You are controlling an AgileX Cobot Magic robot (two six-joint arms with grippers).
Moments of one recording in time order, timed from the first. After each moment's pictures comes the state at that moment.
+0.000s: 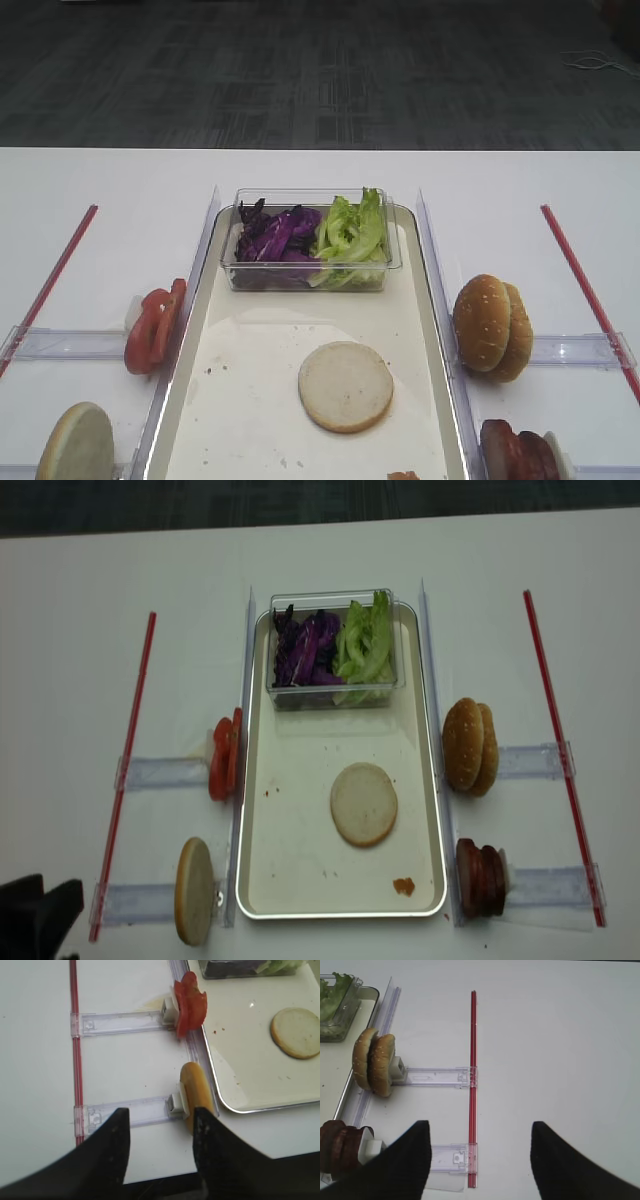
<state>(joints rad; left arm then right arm) -0.04 0.31 -0.57 -0.16 1.17 0.04 0.01 -0.02 -0.47 -0.03 1.13 0.00</state>
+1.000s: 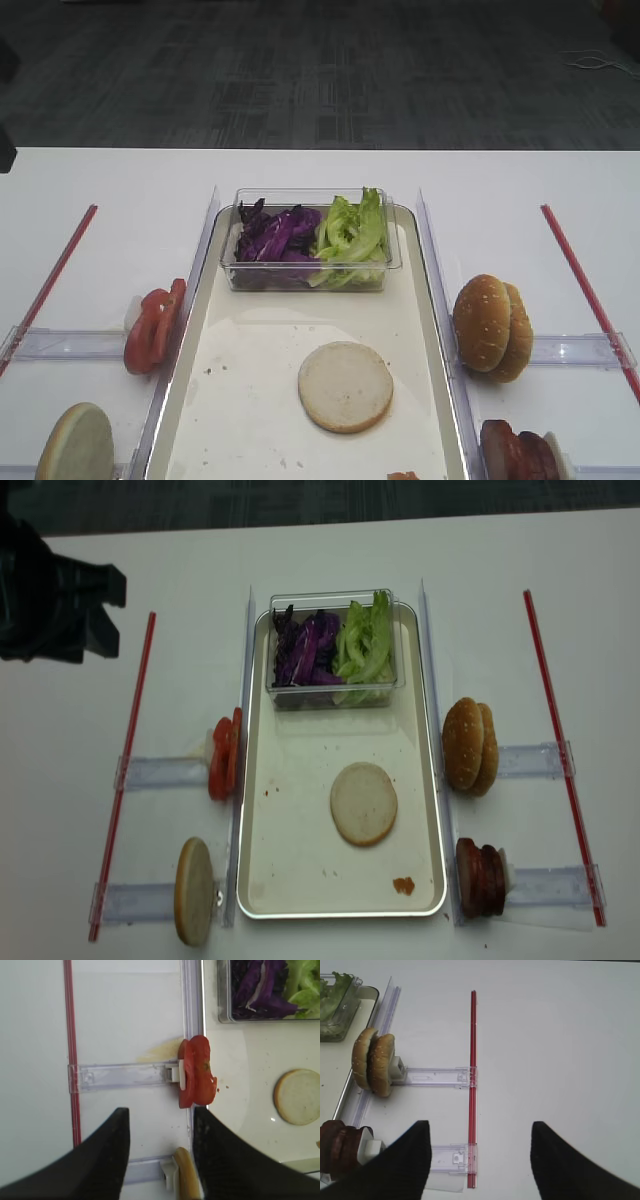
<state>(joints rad) -0.04 1.33 -1.27 -0.16 1.24 -0.02 0.01 -0.02 -0.47 -0.03 1.13 0.00</state>
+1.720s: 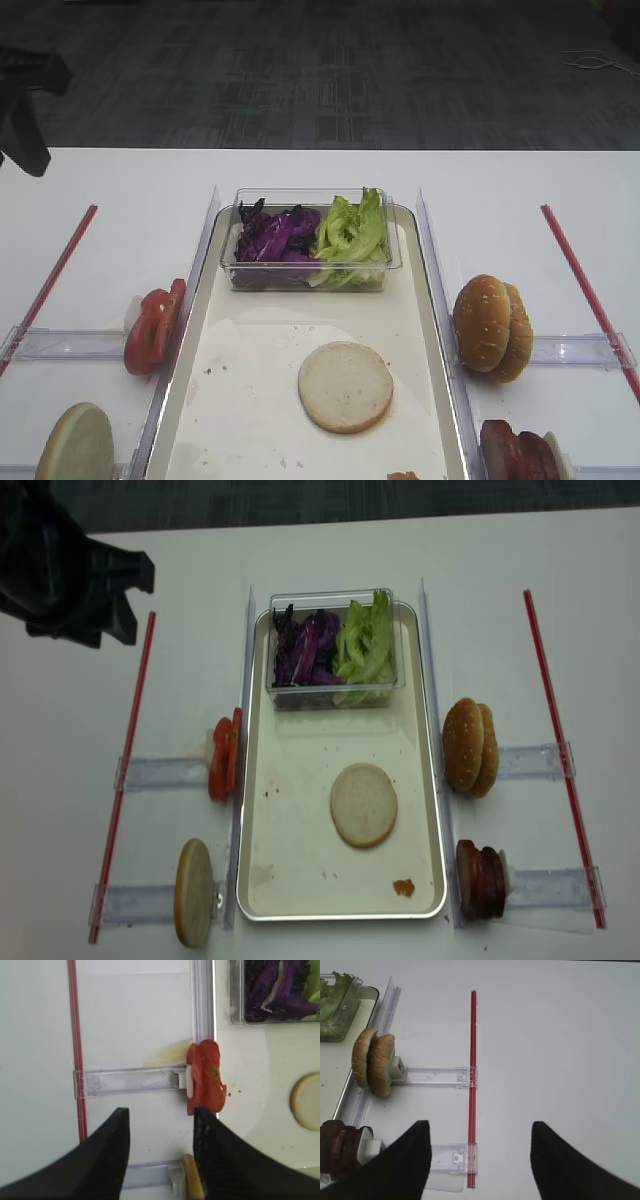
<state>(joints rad) -0.13 1.42 -1.33 -0.06 1.24 -0.11 0.01 -0.02 -0.47 -0.03 1.13 0.00</state>
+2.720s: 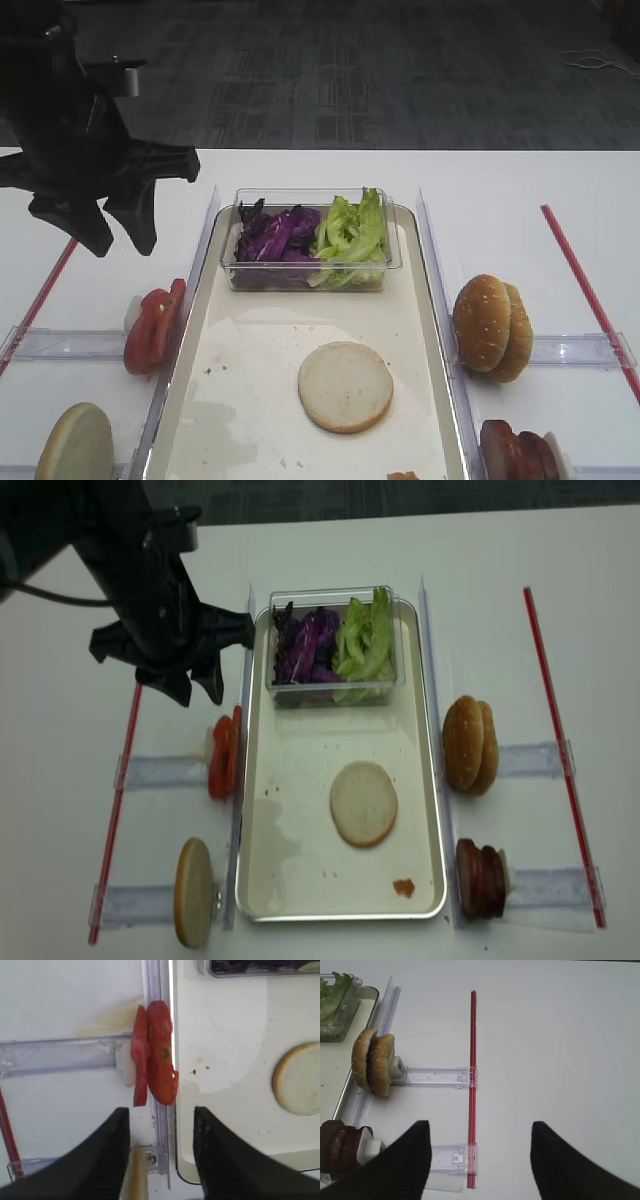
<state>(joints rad) -0.33 1.64 -1.33 -0.08 1.23 -0.27 0.01 -0.02 -0.47 -0.03 1.13 0.00</state>
